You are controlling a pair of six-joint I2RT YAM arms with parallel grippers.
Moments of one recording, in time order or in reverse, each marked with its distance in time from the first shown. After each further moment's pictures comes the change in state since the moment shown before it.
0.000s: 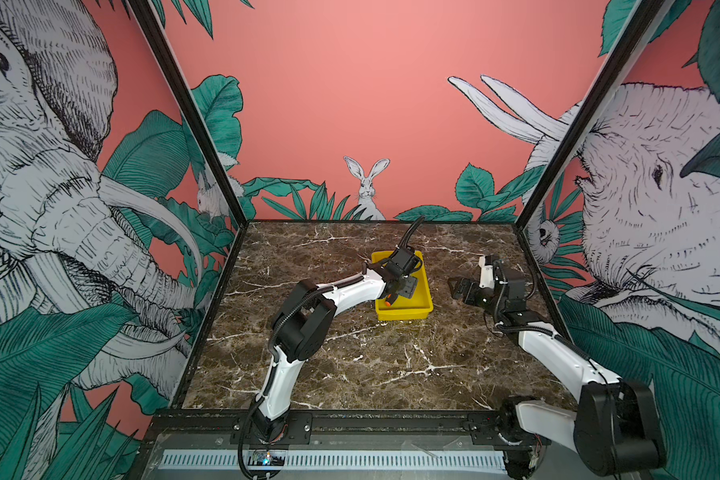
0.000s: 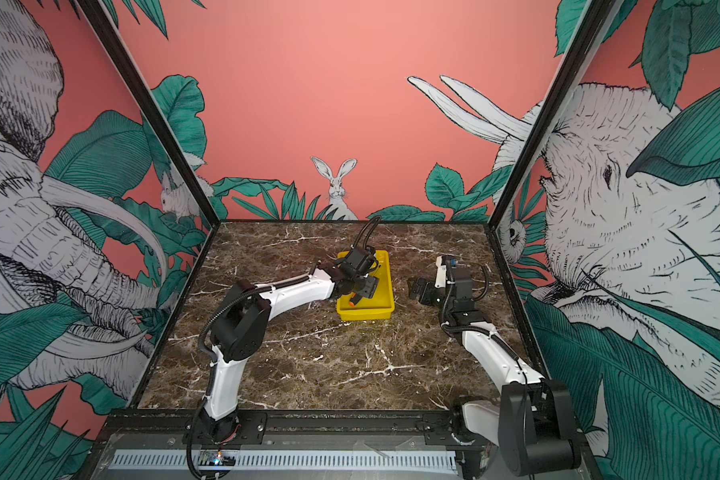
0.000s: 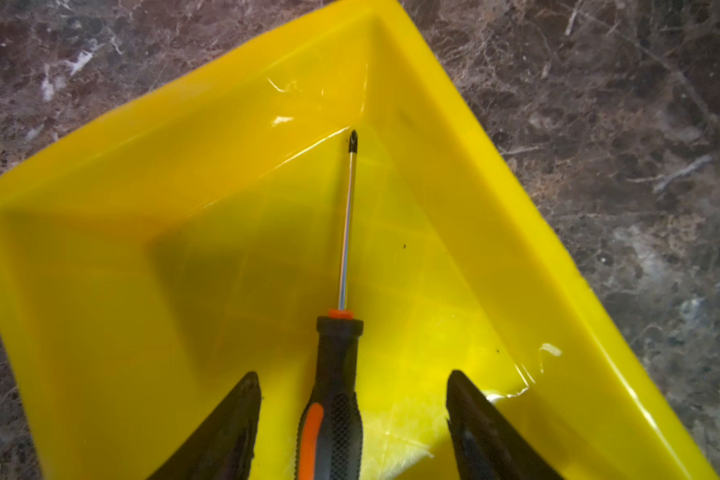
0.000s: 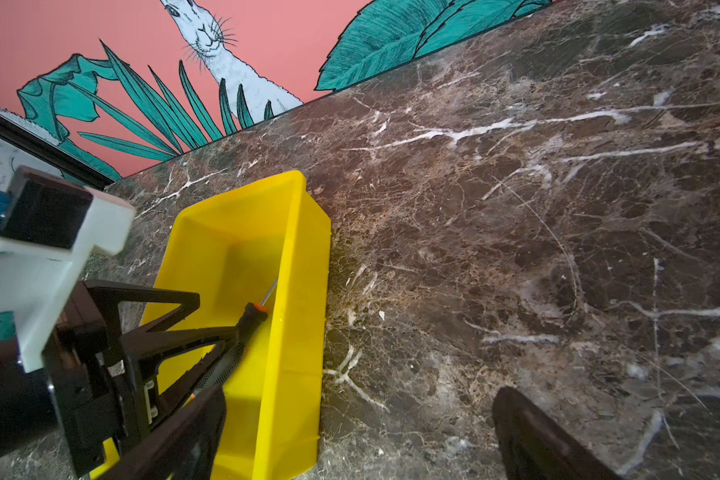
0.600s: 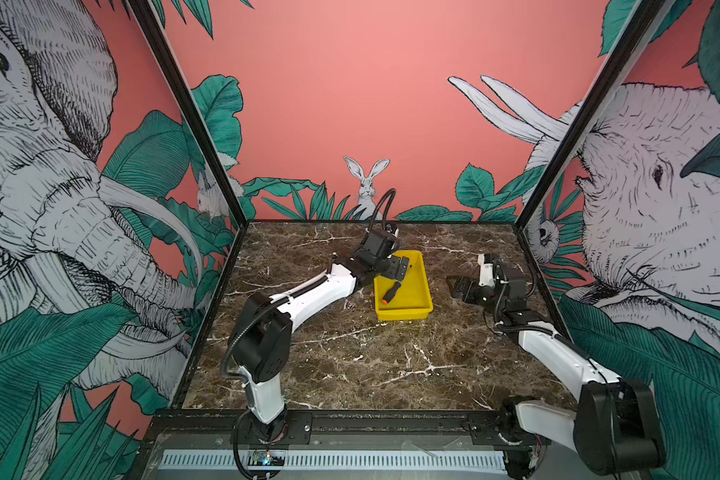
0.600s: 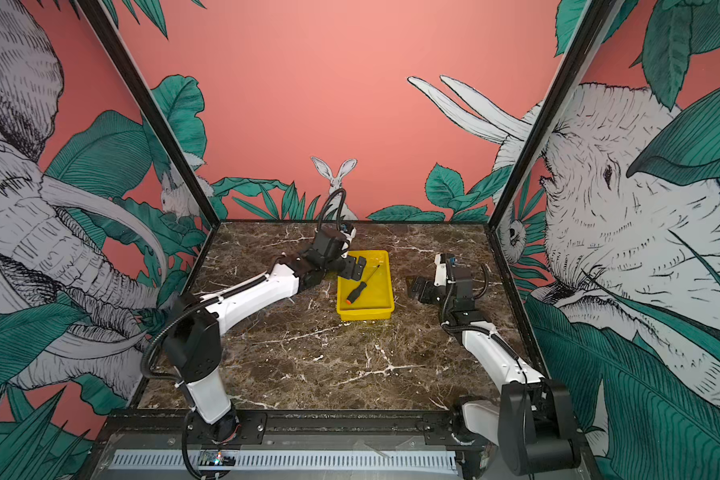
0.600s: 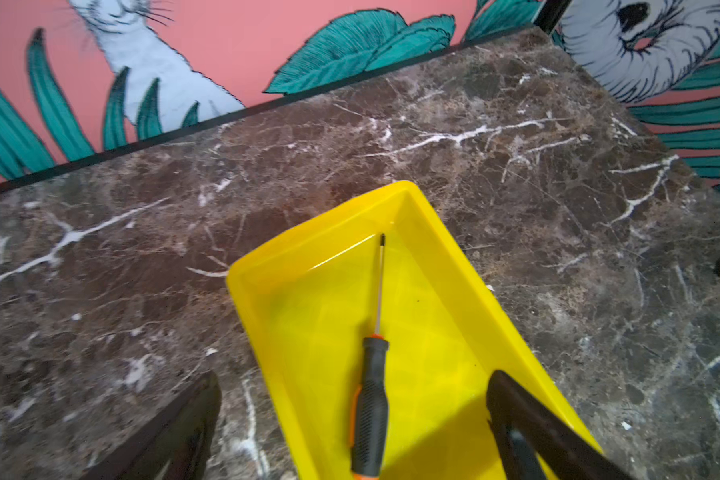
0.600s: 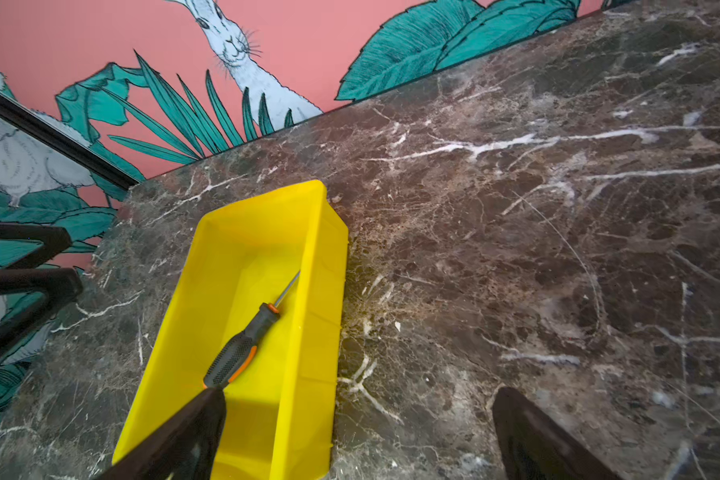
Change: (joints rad) left arm 0.114 -0.342 -0.185 0.106 0.040 0.072; right arm 0.001 0.008 0.012 0.038 -0.061 -0.014
